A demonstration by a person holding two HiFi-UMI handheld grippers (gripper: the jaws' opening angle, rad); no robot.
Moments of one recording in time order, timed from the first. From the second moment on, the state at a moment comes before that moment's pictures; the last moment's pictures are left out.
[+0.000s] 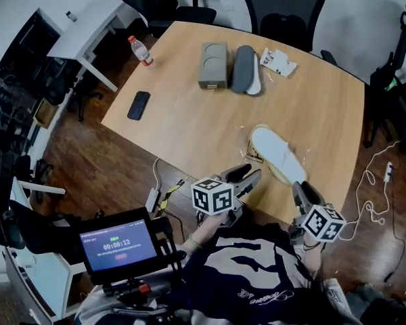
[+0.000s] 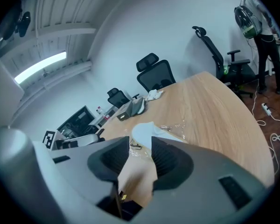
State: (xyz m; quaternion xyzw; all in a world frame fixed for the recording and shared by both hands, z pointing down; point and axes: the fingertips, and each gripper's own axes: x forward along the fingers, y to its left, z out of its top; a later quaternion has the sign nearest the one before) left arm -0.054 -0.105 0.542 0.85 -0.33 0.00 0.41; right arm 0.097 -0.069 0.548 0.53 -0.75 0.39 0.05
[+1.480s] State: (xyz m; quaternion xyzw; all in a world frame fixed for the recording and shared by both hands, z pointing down) left arm 0.001 0.198 0.480 0.84 -0.42 -0.04 0.35; right arm 0.077 0.202 0.504 0.37 -0.85 0.37 0.07
